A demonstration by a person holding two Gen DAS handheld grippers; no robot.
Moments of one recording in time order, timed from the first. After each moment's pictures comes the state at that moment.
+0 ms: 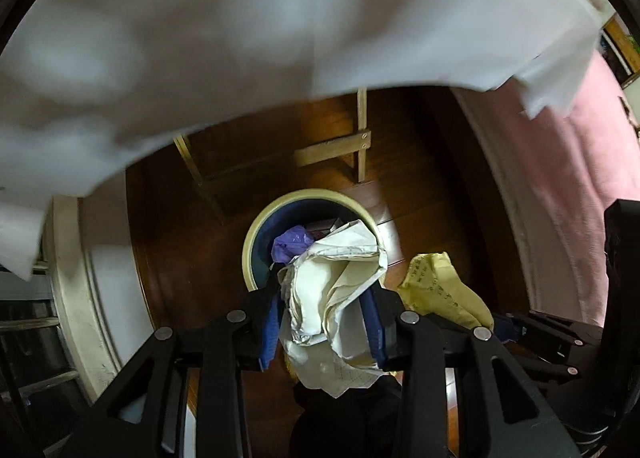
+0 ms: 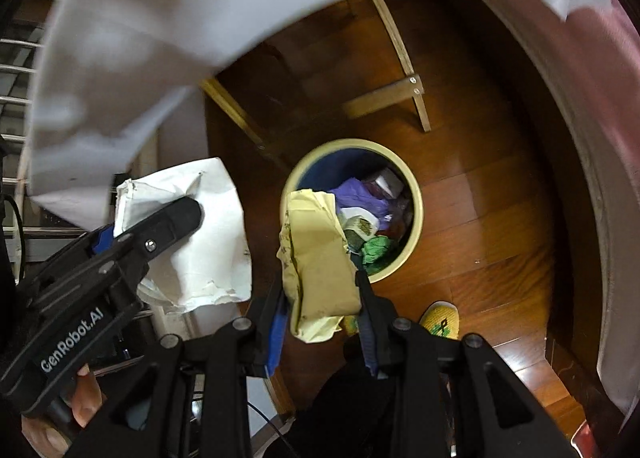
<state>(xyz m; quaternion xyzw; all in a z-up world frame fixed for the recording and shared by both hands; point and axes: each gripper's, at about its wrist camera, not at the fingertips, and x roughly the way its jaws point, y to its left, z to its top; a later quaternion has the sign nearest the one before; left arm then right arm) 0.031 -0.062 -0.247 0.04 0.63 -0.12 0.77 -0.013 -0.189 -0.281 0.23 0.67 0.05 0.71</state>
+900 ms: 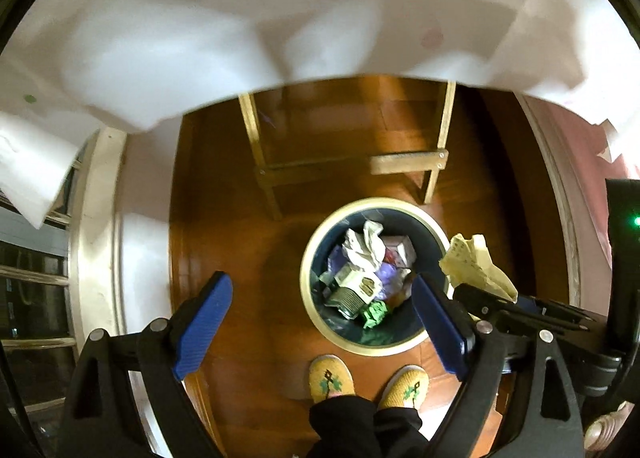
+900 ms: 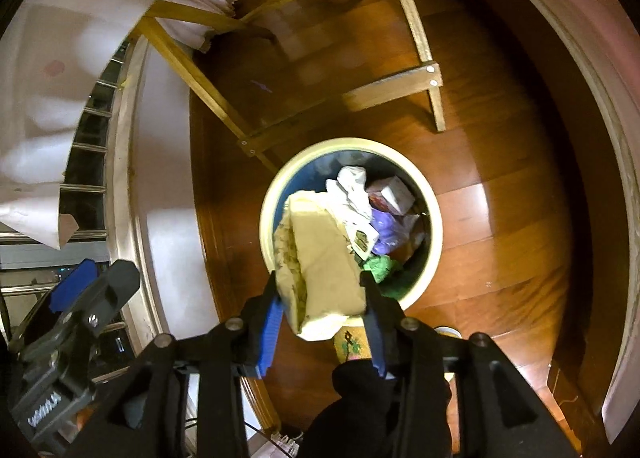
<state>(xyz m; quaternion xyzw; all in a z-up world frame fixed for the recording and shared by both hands) 0.030 0.000 -0.279 0.01 0.60 0.00 0.80 0.034 -0.161 -0.343 0.21 0.67 0.06 0.71</state>
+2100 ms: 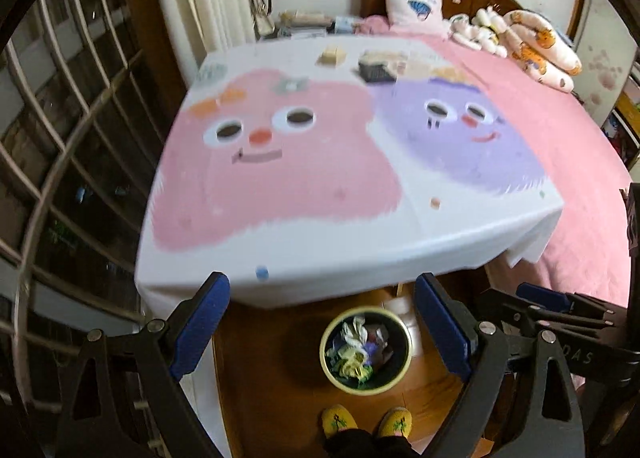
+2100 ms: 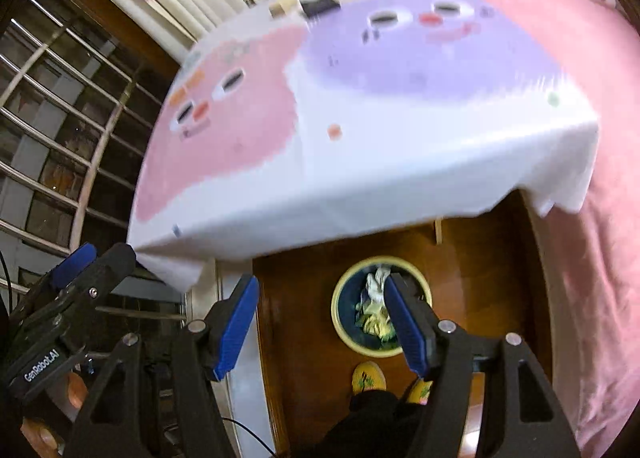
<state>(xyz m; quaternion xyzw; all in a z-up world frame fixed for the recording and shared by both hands) 0.051 0.049 0.026 0.01 0.47 -0.05 0.88 0.052 -0.147 -0.032 0.16 0.55 0.06 0.82</state>
